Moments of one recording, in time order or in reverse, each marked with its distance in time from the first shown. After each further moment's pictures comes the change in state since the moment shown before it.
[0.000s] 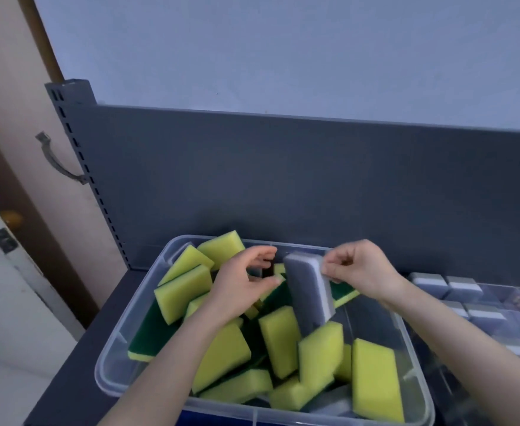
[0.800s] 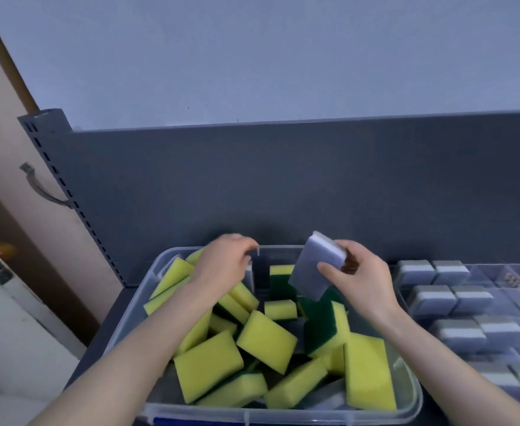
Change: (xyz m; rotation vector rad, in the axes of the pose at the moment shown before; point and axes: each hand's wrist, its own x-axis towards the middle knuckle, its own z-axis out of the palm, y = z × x) left_hand 0.049 0.007 -0.012 0.857 -0.003 0.304; right_hand -0.033 0.019 0.009 0.023 0.405 -0.014
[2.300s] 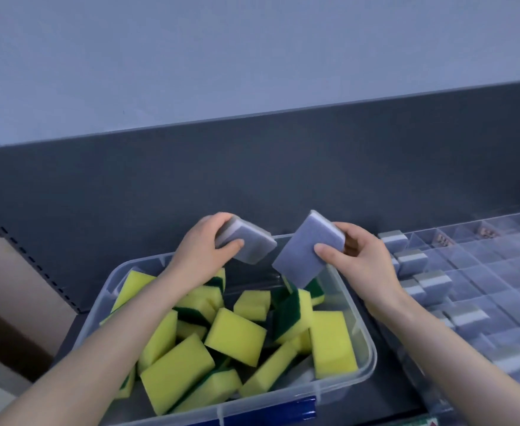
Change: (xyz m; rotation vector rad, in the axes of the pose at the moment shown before) left_hand 0.010 0.049 -0.029 -0.369 -0.065 -0.009; right_hand -0.028 0.002 -0.050 0.340 0.103 0.077
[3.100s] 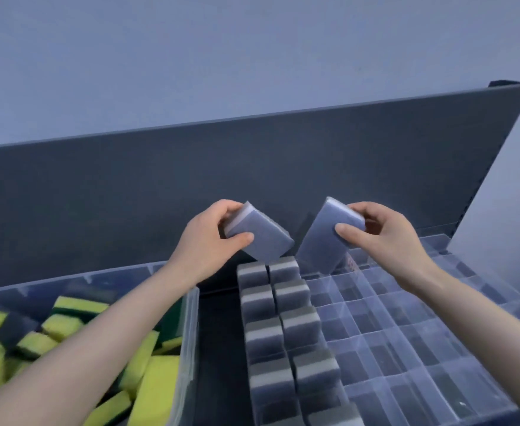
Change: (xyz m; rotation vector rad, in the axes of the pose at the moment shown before) left_hand 0.089 0.203 0.143 -0.255 0.037 -0.049; right_hand 0.111 0.044 -0.267 -0.218 -0.024 -0.037
